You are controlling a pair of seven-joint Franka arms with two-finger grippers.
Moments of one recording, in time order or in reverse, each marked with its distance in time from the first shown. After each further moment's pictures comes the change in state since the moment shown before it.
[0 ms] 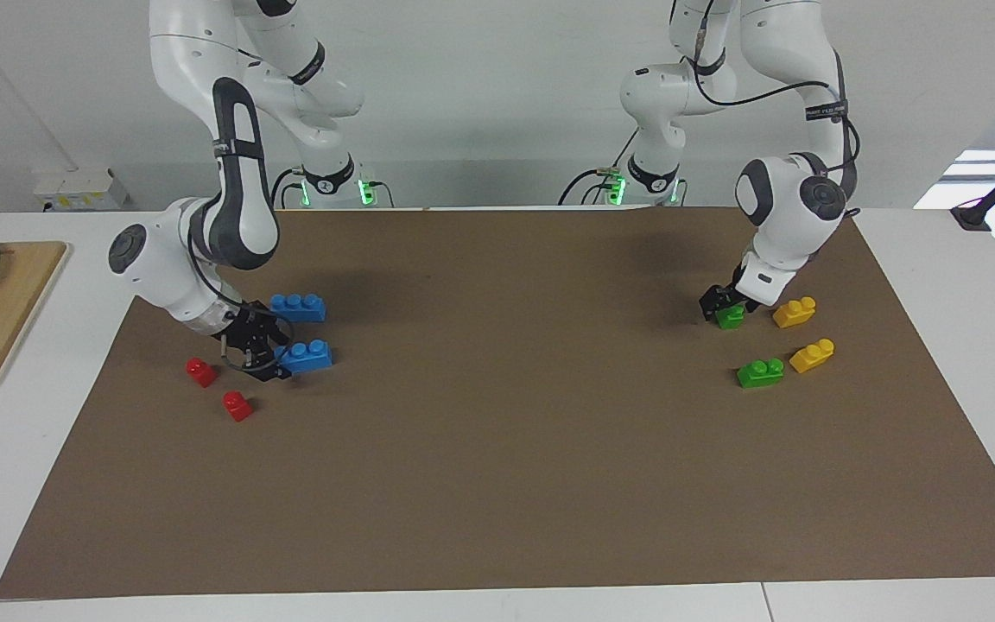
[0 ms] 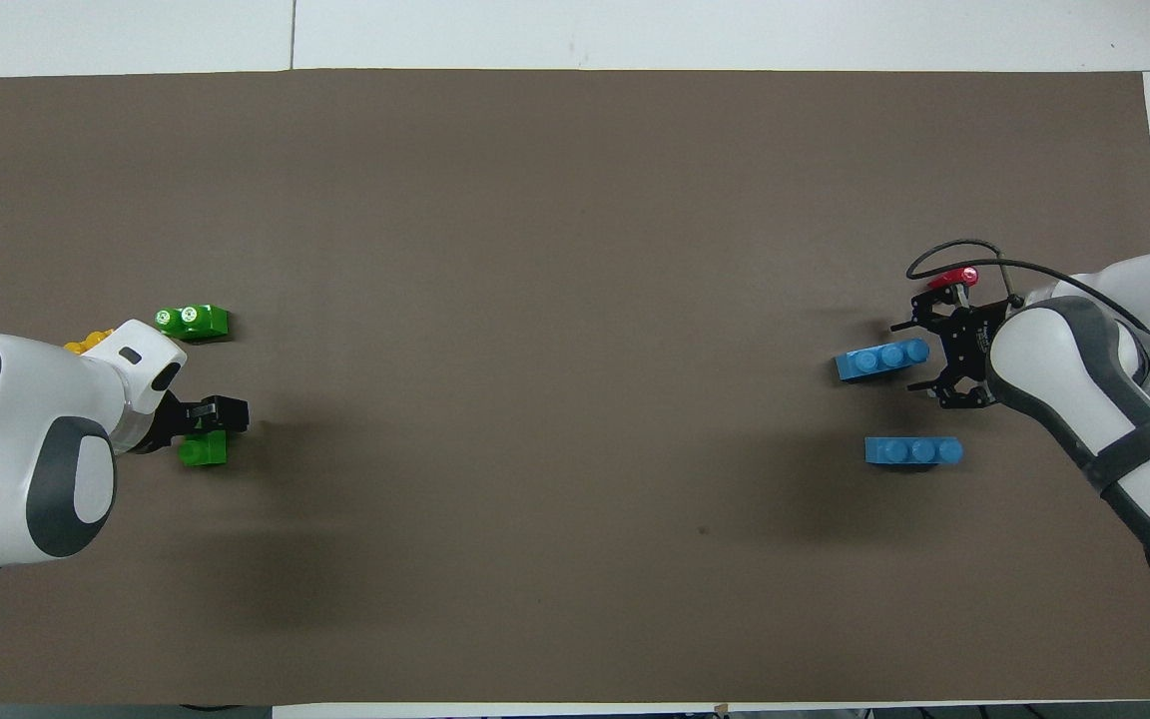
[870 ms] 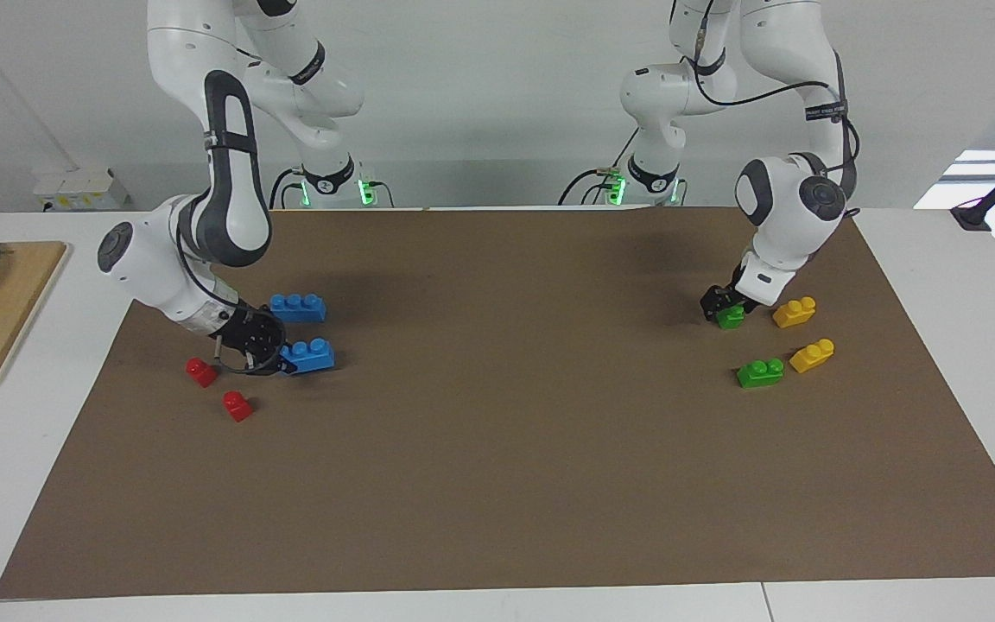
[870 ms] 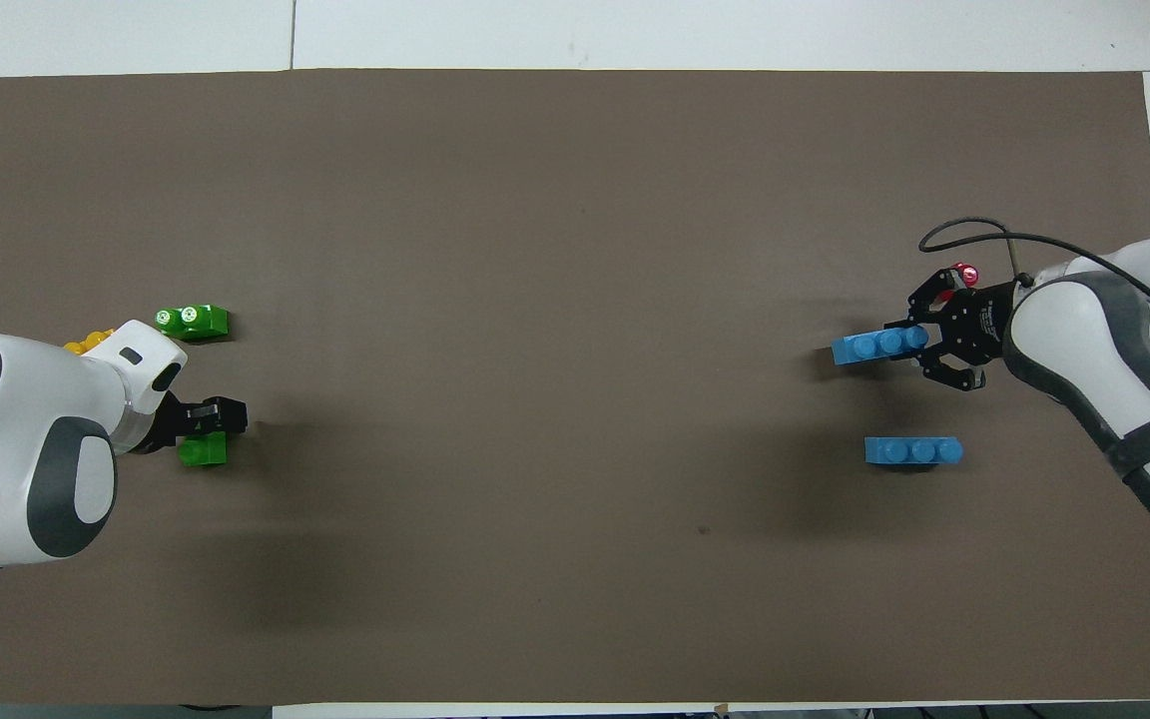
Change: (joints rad) left arm 0.000 0.000 0.000 -0.002 0.000 0.000 -0.001; right arm 0.021 -0.003 0.002 0.100 0.082 -0.107 0.095
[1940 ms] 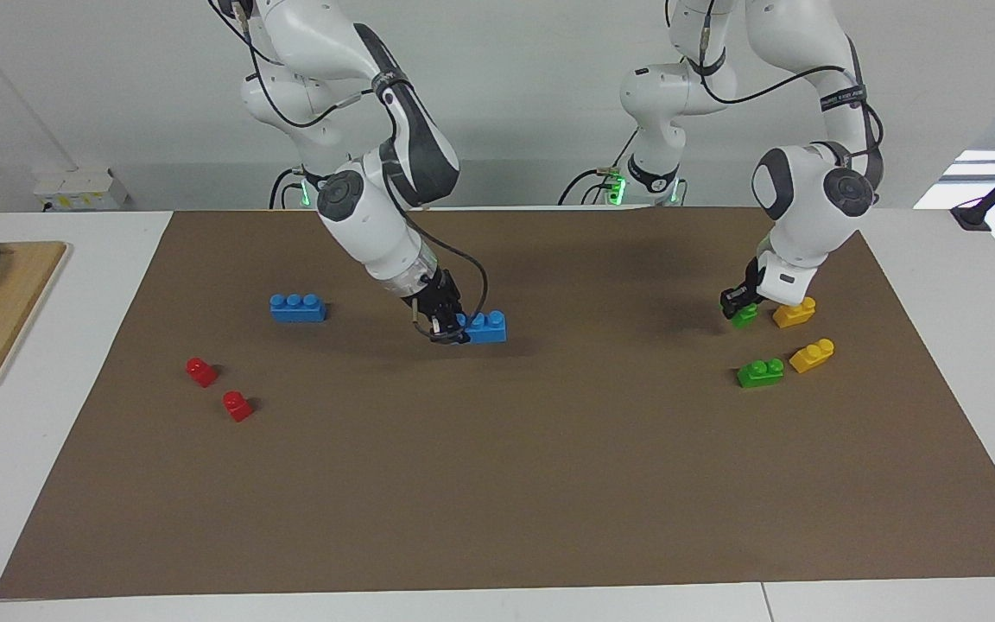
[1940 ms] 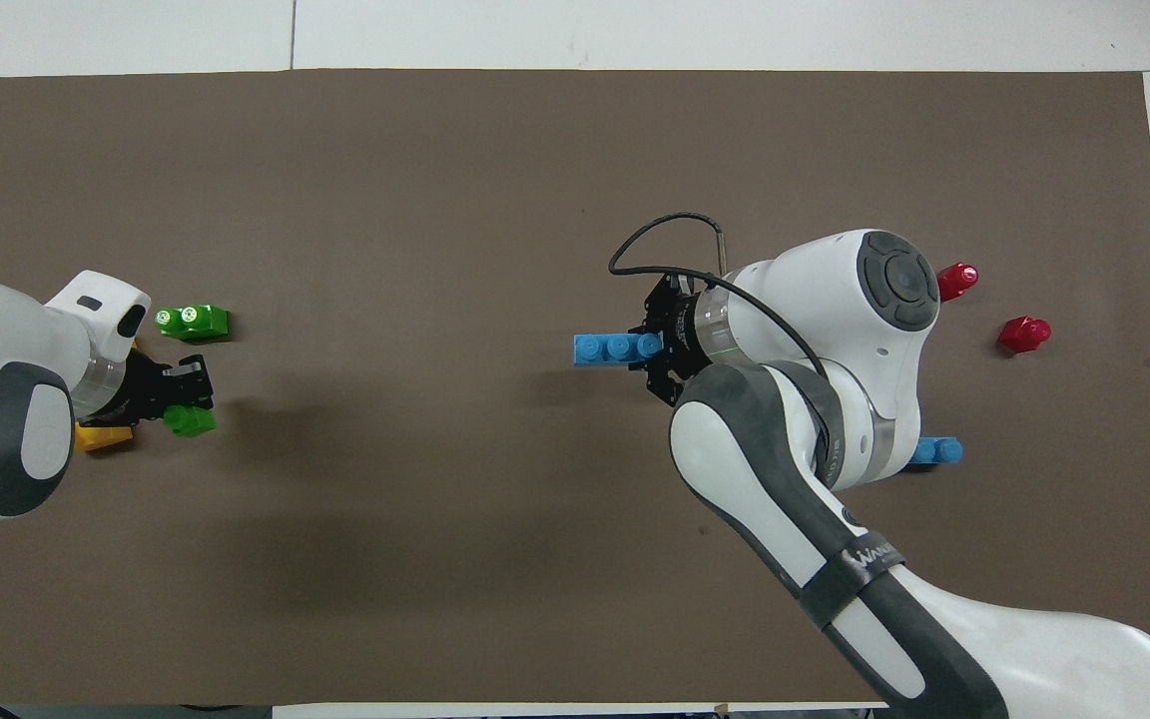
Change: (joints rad) left arm -0.012 0.009 -0.004 0.206 -0.021 -0.222 -0.263; right arm 0.526 -0.002 0.008 0.076 0.005 0.170 0.652
